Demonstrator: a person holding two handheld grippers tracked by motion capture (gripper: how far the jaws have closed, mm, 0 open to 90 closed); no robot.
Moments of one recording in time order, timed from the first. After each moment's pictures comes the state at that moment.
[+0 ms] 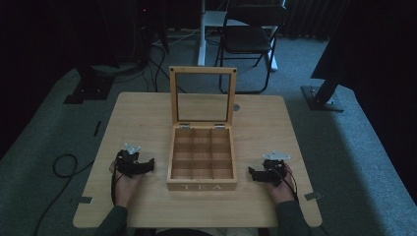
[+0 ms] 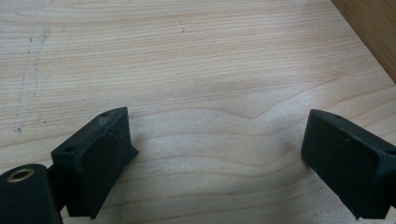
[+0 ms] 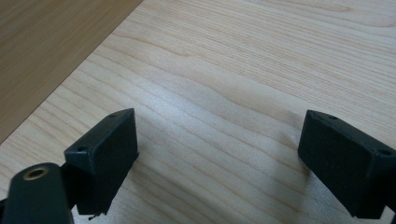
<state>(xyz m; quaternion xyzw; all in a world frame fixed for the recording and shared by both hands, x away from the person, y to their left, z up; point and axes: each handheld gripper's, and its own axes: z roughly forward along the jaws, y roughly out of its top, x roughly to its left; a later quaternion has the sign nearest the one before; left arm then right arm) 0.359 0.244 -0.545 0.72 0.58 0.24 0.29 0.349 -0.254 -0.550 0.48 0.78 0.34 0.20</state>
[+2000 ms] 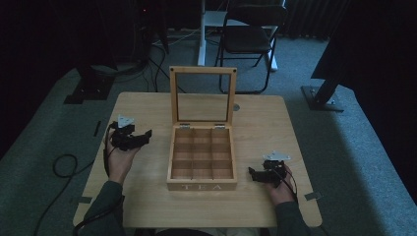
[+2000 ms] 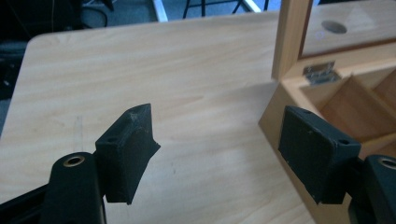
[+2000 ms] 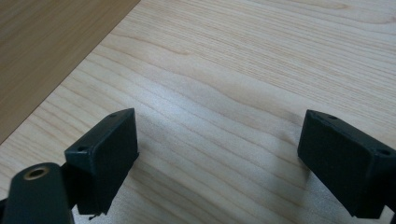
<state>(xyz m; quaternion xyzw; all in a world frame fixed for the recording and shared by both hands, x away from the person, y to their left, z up) 0.393 0.245 -0.441 0.71 0.53 0.26 0.38 0.346 -0.254 -0.550 0.49 0.78 0.33 0.20</state>
